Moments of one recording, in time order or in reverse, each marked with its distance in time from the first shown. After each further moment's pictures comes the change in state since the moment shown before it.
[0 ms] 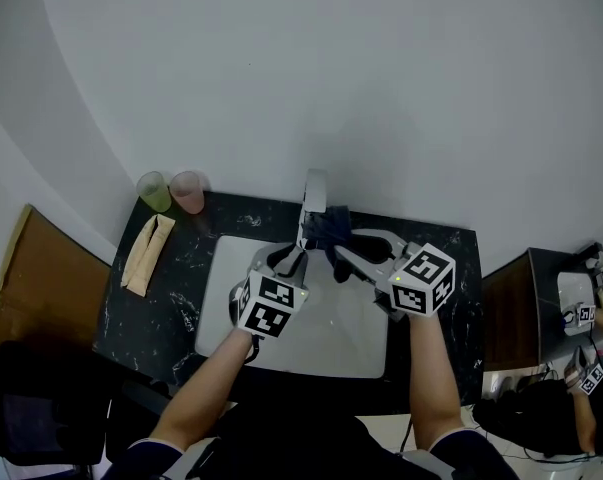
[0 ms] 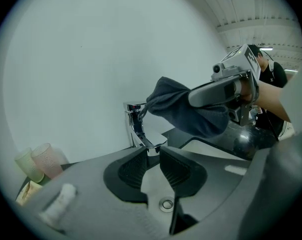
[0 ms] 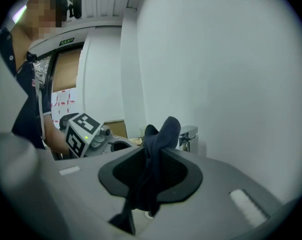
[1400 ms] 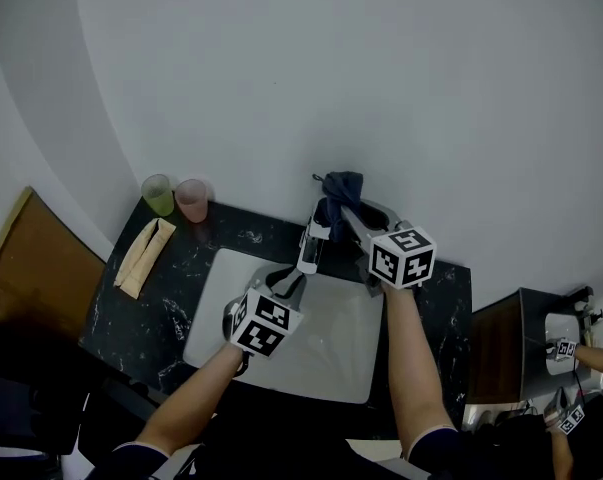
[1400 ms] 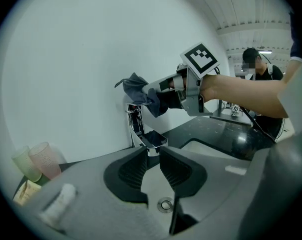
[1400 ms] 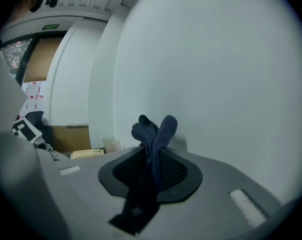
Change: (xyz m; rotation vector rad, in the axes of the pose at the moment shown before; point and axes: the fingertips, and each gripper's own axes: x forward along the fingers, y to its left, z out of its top) left arm 0.000 0.001 -0.001 -0.018 -0.004 -0.021; right arm 0.048 -0.110 0.054 0.010 -0.069 -0.296
